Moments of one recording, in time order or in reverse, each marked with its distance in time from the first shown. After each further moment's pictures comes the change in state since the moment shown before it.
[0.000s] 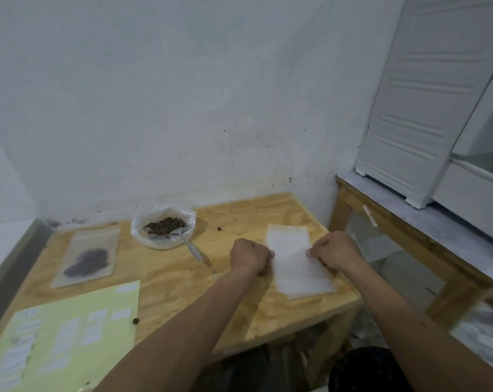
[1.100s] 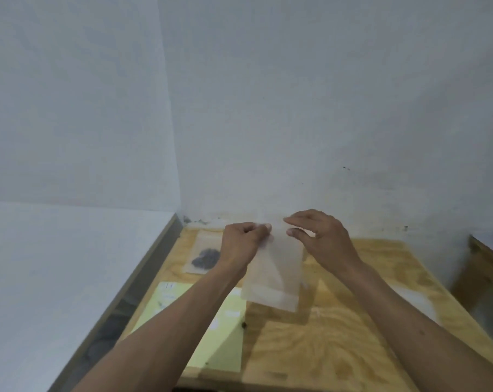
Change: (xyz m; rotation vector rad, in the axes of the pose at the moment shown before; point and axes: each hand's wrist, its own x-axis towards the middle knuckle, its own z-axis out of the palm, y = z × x) left_hand -0.037 0.010 -0.222 -0.340 0.398 0.322; right_hand -0.053 -0.214 0.098 0.135 0.154 -1.165
